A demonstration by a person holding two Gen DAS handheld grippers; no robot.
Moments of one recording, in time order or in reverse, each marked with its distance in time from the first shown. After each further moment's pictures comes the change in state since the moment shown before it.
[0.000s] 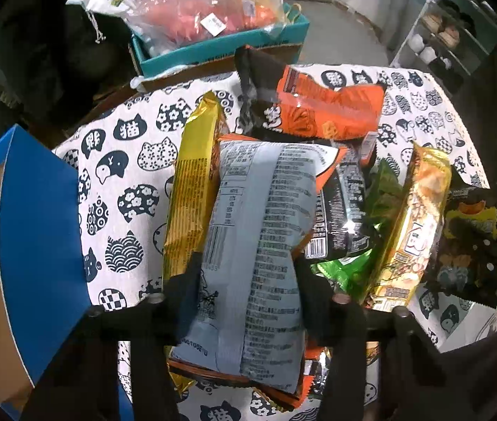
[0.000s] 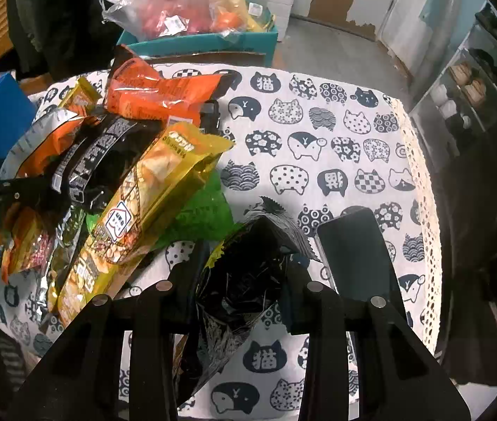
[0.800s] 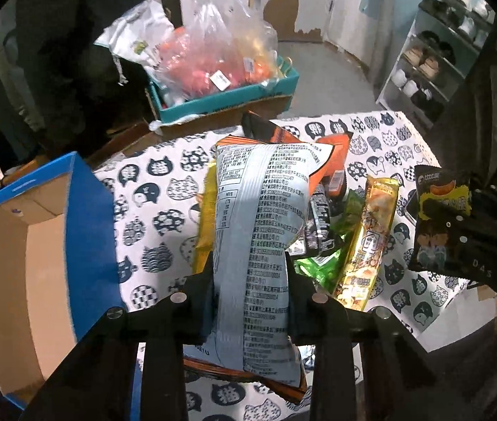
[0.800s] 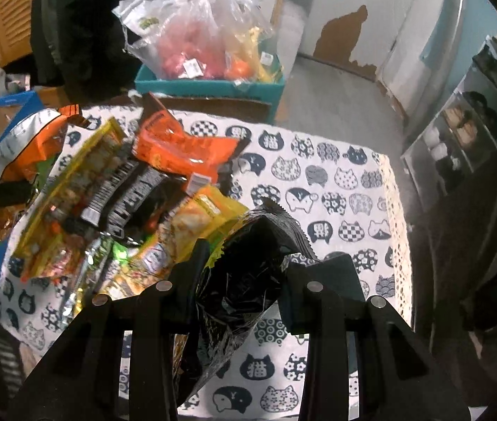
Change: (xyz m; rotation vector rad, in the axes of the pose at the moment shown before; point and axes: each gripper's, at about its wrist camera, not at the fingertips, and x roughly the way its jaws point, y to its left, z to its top) left arm -0.077 0.014 -0.021 -0.012 -0.177 -0.017; right arm -0.053 0.018 0.020 -0.083 -0.132 -0.029
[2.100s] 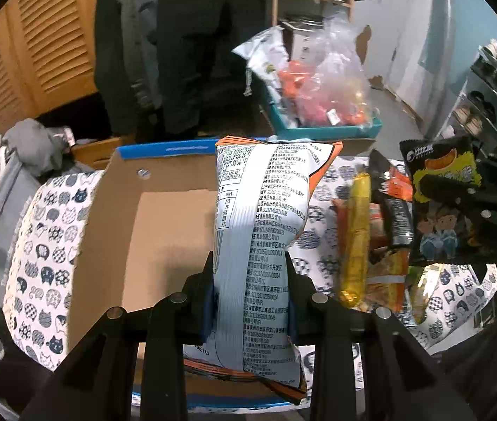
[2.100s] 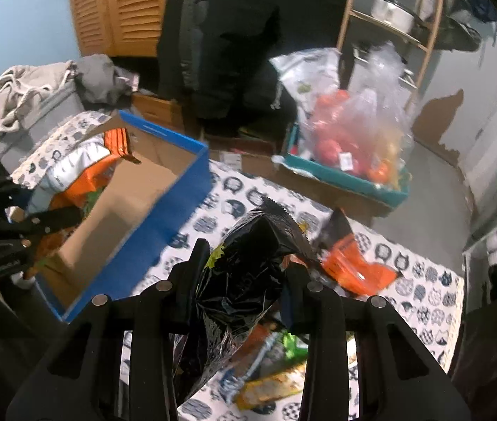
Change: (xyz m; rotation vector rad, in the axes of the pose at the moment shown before) left arm -0.081 0.157 -0.064 -0.194 -0.130 0.144; right arm -0.063 0.190 0.083 -0.288 -0.140 0.265
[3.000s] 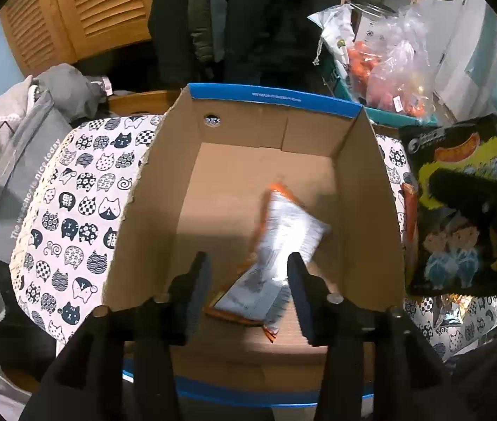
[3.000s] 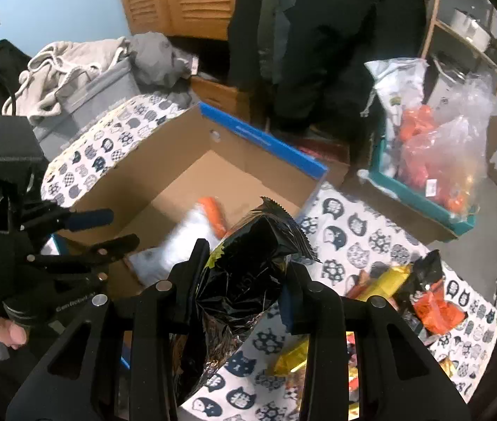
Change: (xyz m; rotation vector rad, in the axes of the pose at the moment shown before) left arm 0.031 0.075 -0.025 -0.138 0.106 0.093; right arm 0.052 0.093 0.047 -0.085 0.077 0.179
